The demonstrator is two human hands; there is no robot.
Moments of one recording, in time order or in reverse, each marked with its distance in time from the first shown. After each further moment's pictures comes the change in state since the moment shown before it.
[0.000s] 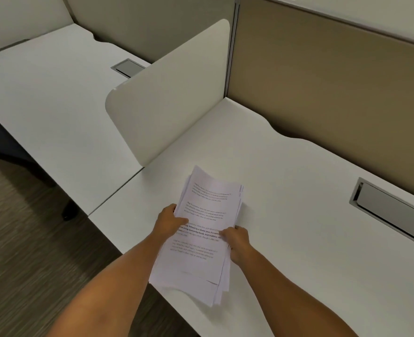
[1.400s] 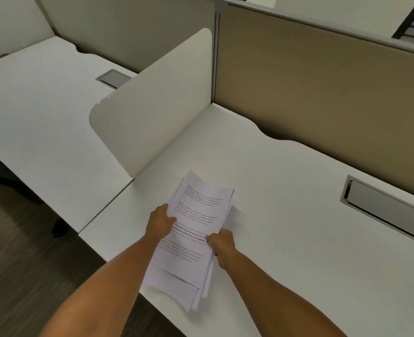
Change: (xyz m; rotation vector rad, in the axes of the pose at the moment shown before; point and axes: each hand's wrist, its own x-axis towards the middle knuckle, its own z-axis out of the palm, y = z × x) left_hand 0.031 0.015 -0.004 0.318 0.104 0.090; right_hand 0.000 0.000 0.023 -0.200 -0.010 -0.094
